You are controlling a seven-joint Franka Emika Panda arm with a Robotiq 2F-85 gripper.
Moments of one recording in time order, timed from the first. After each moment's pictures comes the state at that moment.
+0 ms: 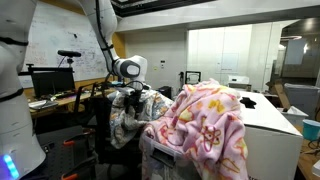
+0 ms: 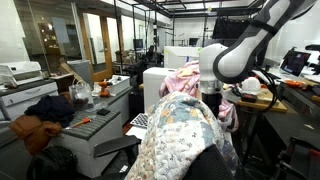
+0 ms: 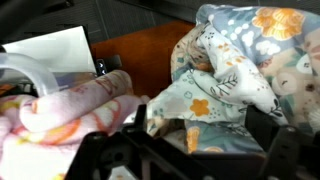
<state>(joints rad) 0.05 0.33 0.18 -2.35 0.03 2.50 -0.06</state>
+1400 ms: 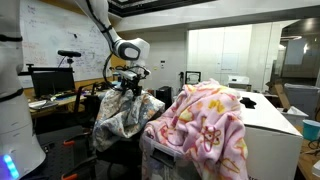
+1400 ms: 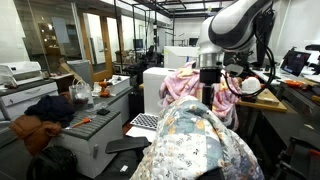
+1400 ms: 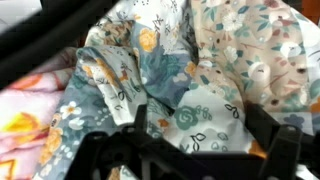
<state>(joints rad) 0.04 0.15 0.21 -2.30 0.31 2.29 -0.36</state>
